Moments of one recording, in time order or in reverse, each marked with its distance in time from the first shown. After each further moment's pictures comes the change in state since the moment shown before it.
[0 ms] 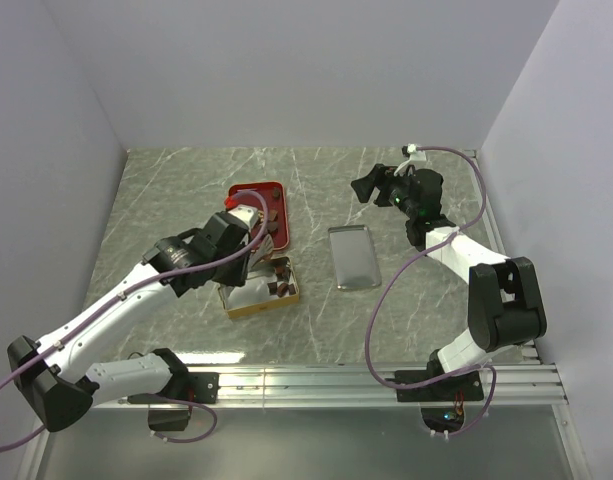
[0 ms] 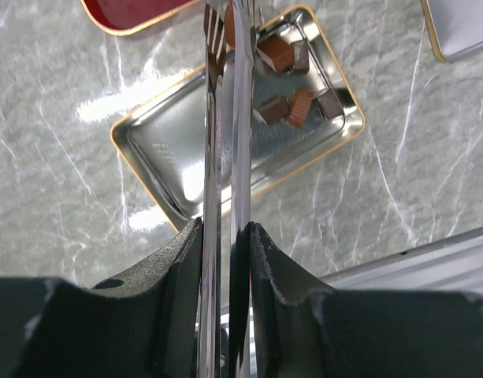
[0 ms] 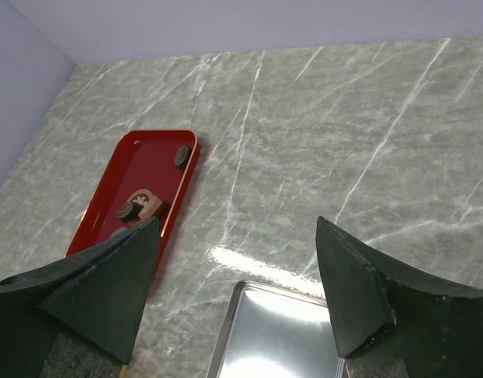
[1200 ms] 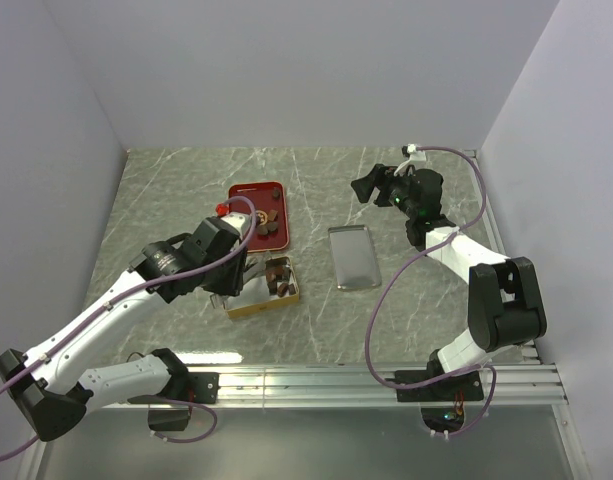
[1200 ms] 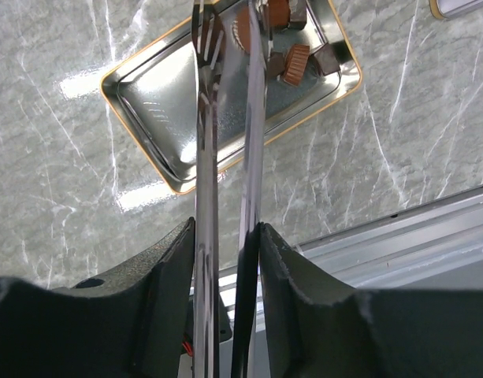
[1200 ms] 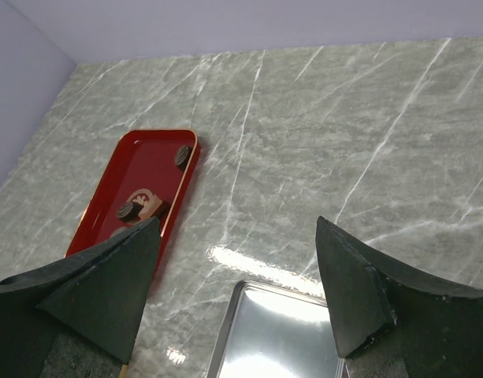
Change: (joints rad) left arm 0.000 -0.067 0.008 -0.120 0.054 -0.043; right arm 0.000 0.000 0.000 0.000 -0.001 -0.001
